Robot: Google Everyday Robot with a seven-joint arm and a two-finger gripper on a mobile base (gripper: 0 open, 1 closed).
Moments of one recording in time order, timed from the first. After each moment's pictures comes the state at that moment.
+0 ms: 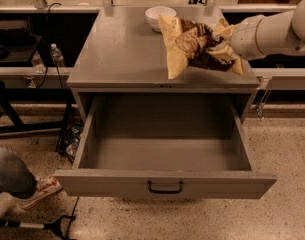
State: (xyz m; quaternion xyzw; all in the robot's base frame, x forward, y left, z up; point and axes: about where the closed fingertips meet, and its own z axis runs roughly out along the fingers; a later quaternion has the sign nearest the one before) arm 0.683 -0.180 0.930 -0.58 0.64 -0.04 0.50
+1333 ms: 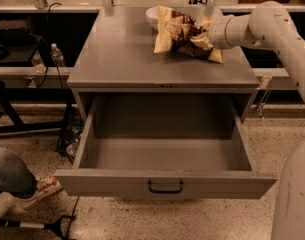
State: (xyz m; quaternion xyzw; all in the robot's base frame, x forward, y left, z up) arm 0.829 -0.167 0.884 -0.52 0.66 -0.02 0.54
